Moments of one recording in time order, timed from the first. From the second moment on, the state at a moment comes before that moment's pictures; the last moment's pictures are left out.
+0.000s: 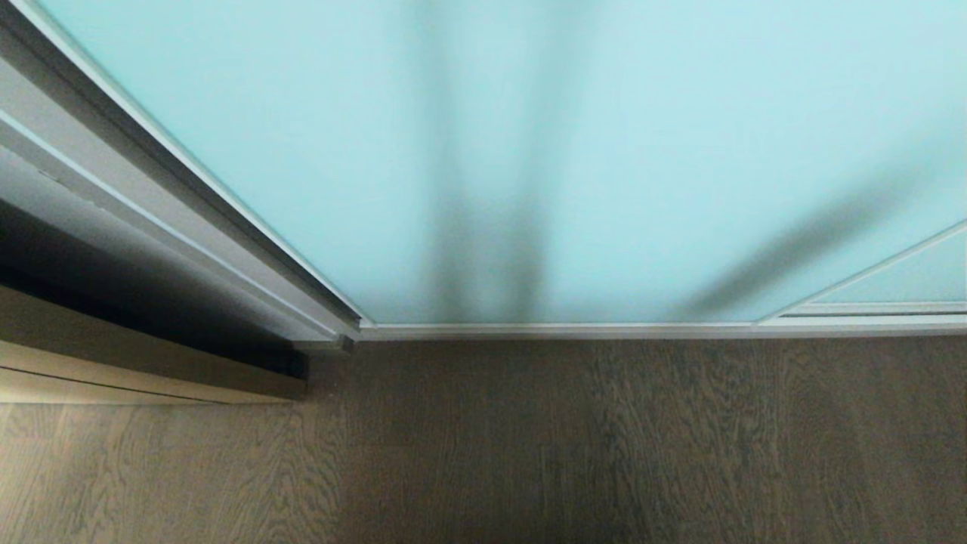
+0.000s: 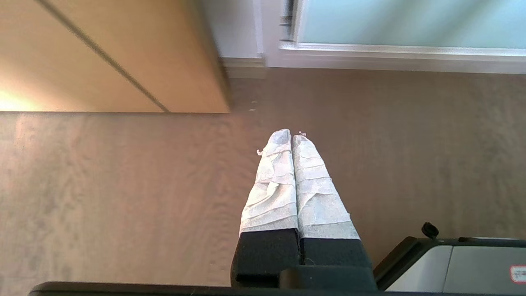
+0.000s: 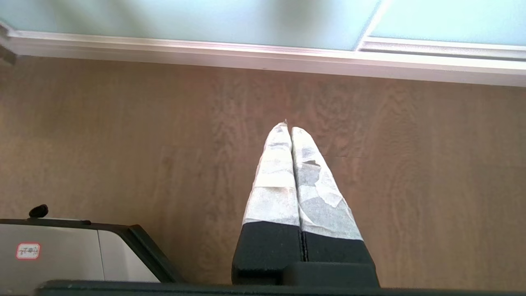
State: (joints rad) left arm 0.00 0.00 0.00 0.00 0.01 -0.01; right arm 0.01 0.00 0.00 -0.01 0.01 0.01
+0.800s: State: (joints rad) left arm 0.00 0.00 -0.07 -0.01 0.00 0.03; right arm 0.01 0.00 0.00 -0.01 0.01 0.01
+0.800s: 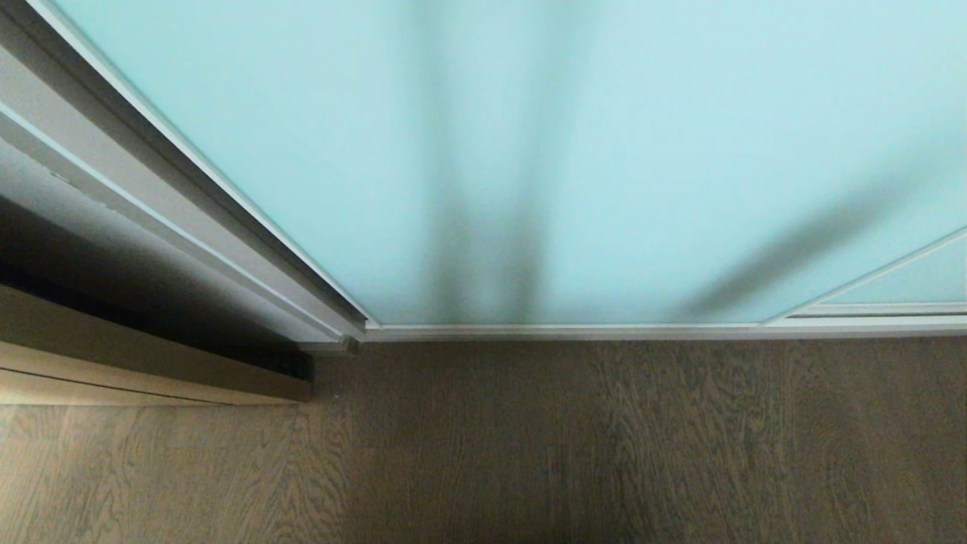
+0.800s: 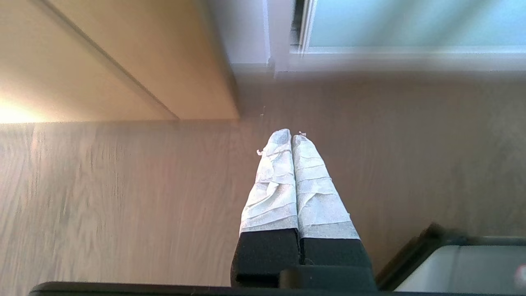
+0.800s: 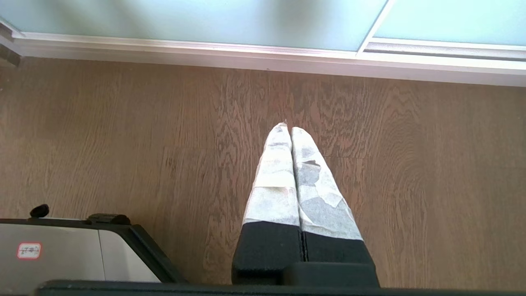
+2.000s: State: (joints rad) left arm 0.00 0.52 -0.66 -0.55 -0.03 -0.05; right arm 0.01 0.00 0.00 -0.01 0.01 0.01
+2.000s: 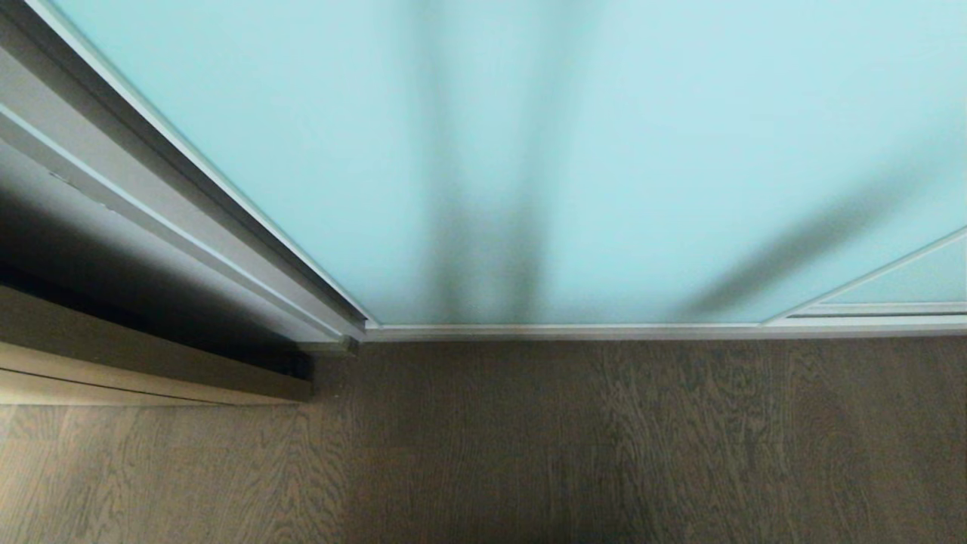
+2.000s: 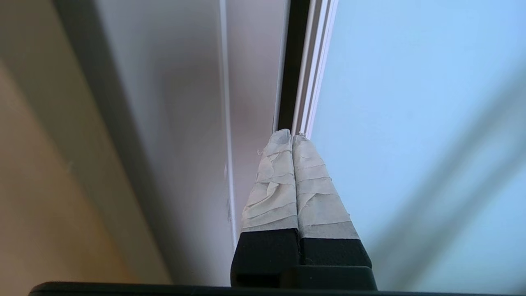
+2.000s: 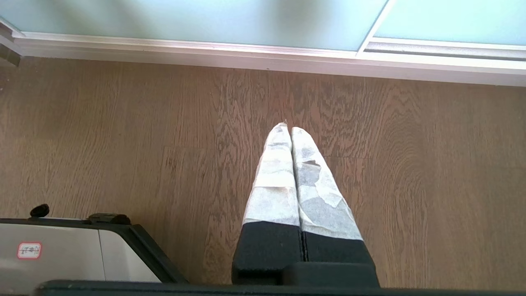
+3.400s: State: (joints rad) left arm 0.00 0.77 -0.67 -0.92 -0.13 0.05; right arm 0.01 0.00 0.00 -0.01 0.01 0.01
